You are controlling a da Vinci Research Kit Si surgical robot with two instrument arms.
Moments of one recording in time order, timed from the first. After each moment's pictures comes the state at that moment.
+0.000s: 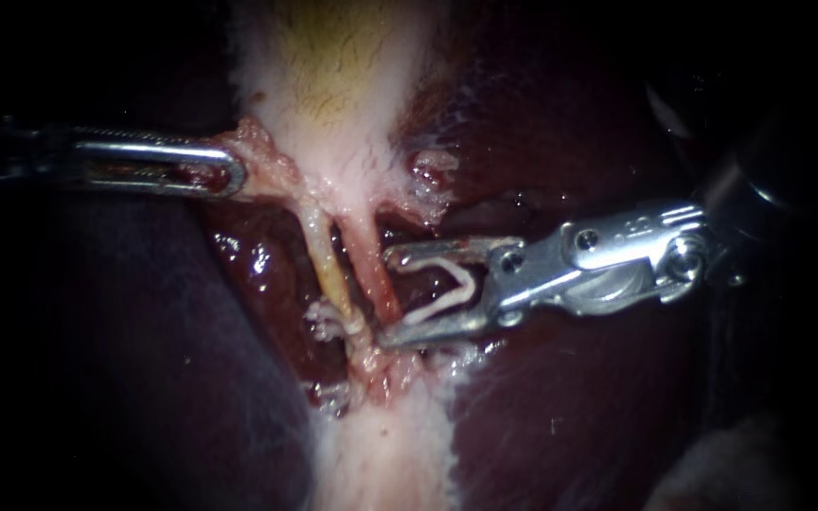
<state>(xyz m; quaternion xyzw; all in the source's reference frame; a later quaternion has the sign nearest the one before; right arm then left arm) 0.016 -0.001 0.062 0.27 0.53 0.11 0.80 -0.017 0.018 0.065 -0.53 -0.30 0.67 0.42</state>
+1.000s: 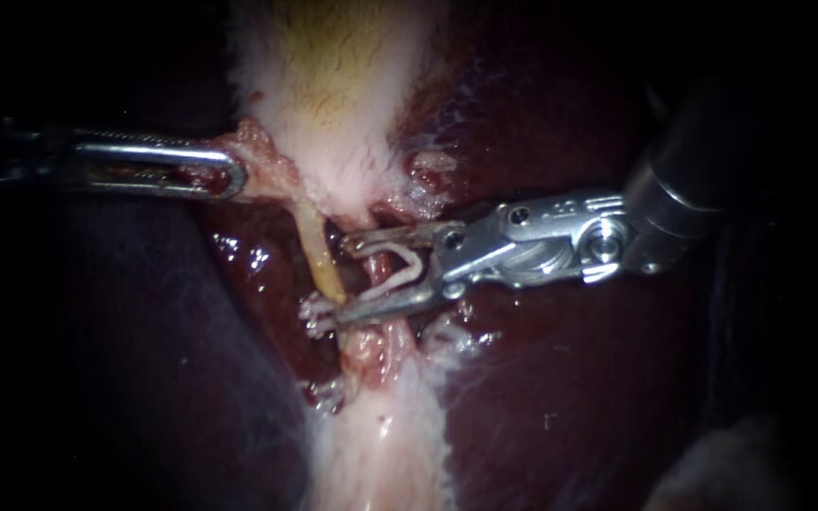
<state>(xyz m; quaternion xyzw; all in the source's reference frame) 0.022 0.001 0.070 0.29 0.51 0.16 0.80 -0.018 0.018 0.065 -0.53 -0.29 0.67 0.42</state>
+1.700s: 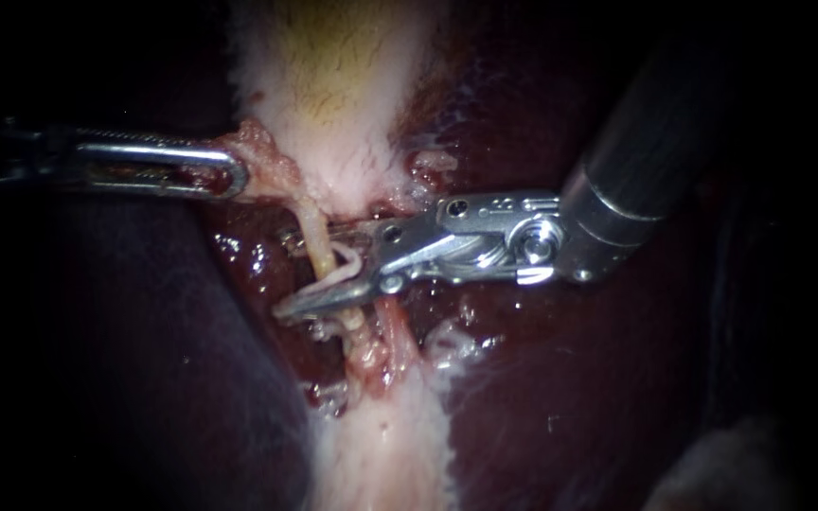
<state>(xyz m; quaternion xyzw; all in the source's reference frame) 0.025 0.002 0.069 0.32 0.56 0.17 0.74 -0.018 0.018 0.065 -0.53 -0.29 0.67 0.42</state>
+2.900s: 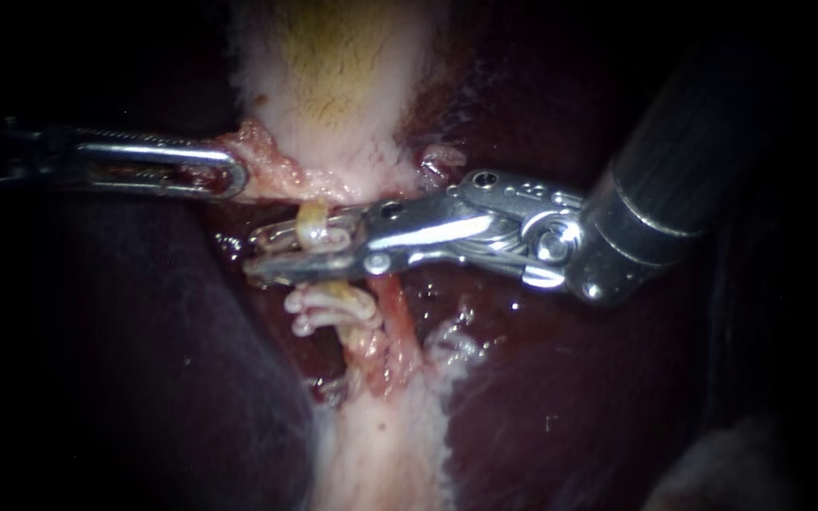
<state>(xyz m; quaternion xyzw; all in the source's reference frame) 0.024 0.003 0.064 0.38 0.58 0.23 0.69 -0.018 0.018 0.065 -0.53 -0.29 0.67 0.42</state>
